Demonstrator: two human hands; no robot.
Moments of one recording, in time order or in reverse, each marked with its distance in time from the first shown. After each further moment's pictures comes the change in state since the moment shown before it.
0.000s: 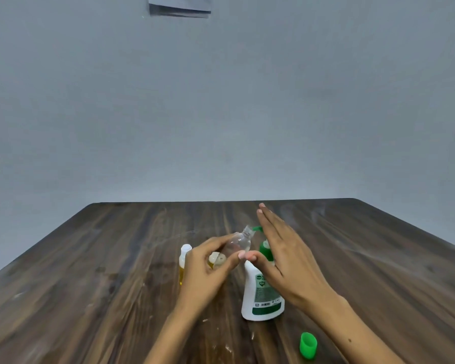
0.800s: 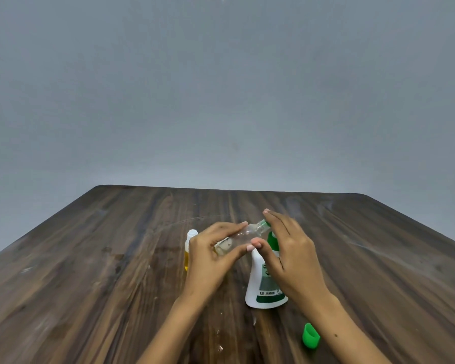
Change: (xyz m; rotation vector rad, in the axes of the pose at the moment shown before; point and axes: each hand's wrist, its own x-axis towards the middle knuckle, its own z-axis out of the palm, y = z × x) left_hand -0.002 -0.002 0.002 0.023 0.083 0.107; right_hand 0.001 -0.003 0.024 0.075 0.312 -0.036
